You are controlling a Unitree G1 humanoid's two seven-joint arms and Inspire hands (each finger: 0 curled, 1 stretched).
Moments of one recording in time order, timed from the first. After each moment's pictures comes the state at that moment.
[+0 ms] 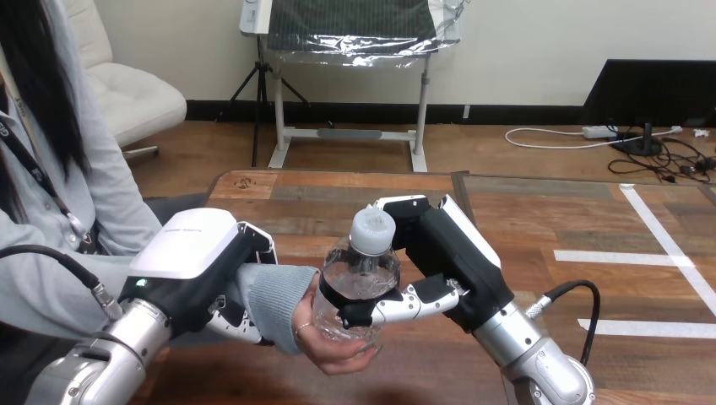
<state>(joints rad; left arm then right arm) -0.07 0.60 -0.17 0.08 0.67 -0.26 -0.06 -0.40 -0.03 -0.01 0.95 0.16 -0.97 0.69</state>
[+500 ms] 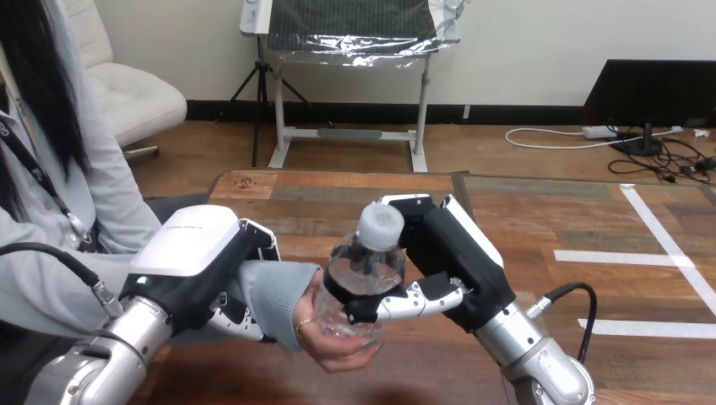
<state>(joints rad) -0.07 0.60 -0.17 0.06 0.67 -0.25 -0.07 -0.40 -0.02 -0.02 0.95 0.24 -0.93 0.75</state>
